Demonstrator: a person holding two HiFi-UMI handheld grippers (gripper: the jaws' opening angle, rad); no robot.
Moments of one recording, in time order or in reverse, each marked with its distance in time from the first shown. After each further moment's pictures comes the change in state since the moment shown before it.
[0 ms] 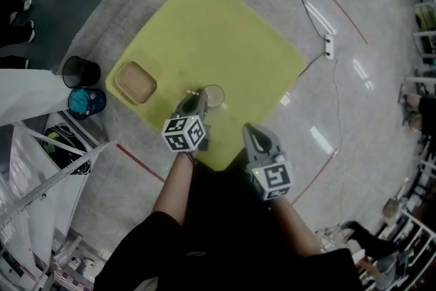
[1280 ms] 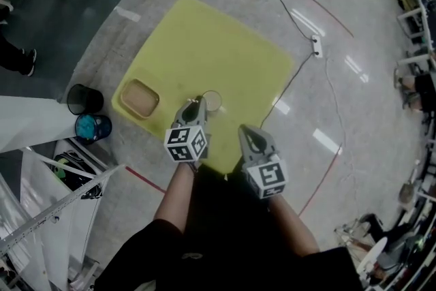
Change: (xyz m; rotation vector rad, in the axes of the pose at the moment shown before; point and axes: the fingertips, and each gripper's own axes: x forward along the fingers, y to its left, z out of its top) left arm -0.051 -0.046 0.037 0.203 -0.049 -0.078; right arm -0.030 0.030 0.019 0.004 -0.107 -0.102
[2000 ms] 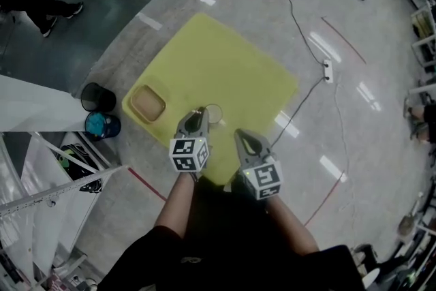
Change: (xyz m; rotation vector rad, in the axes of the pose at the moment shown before) left arm -0.010 -0.032 0.022 0.122 -0.039 0.115; right arm 0.002 -0.022 0.025 -0.050 -0.042 0.144
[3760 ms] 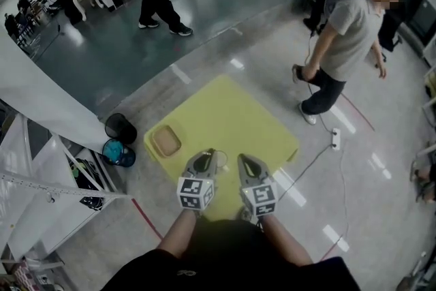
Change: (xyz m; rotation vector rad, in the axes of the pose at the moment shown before) left arm -0.066 -0.062 0.078 0.099 -0.160 0.074; right arm -0.013 -0.020 0.075 -0.105 -0.154 0.085
